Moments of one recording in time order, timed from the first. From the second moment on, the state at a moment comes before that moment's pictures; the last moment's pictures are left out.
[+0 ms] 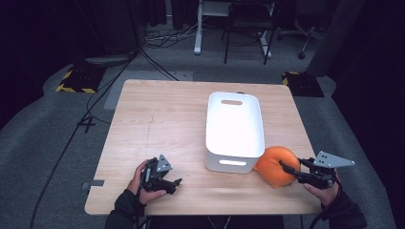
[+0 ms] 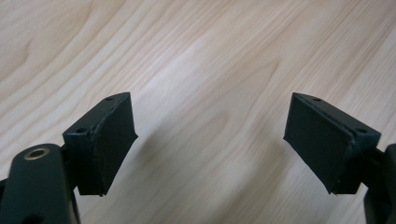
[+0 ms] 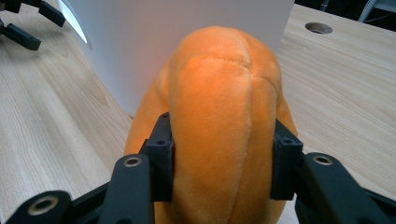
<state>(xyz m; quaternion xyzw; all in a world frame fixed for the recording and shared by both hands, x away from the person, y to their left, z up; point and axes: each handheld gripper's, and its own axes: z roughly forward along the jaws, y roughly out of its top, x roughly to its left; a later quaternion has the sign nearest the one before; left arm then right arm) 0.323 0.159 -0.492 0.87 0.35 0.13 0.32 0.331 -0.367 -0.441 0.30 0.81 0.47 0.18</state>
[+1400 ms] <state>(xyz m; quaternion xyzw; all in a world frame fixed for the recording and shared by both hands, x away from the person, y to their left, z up) 0.326 0.170 -0.502 0.86 0.35 0.13 0.34 0.327 -0.383 -0.423 0.33 0.78 0.48 0.22</state>
